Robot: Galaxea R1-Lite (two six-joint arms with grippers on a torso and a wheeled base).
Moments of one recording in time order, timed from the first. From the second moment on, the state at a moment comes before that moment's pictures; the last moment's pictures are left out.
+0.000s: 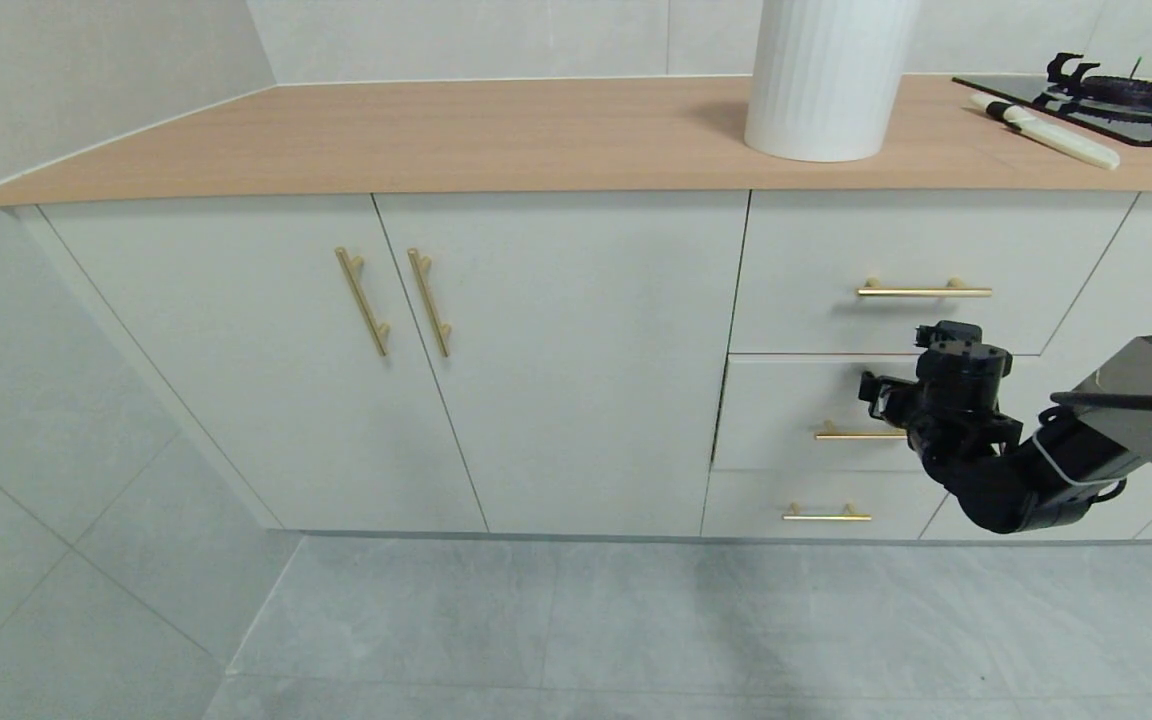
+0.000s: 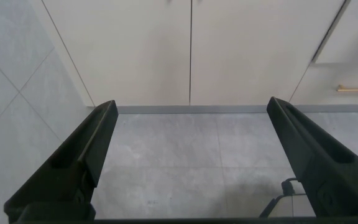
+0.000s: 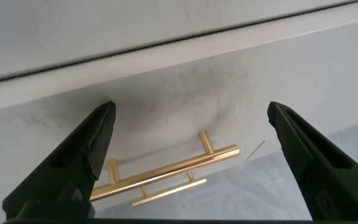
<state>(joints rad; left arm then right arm) 0.01 0.00 0.00 0.00 -0.03 0.01 0.13 2.29 -1.11 -1.03 -0.48 0.15</state>
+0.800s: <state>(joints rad) 0.01 0.00 0.00 0.00 -0.03 0.01 0.13 2.32 -1.18 -1.03 -0.52 0.16</state>
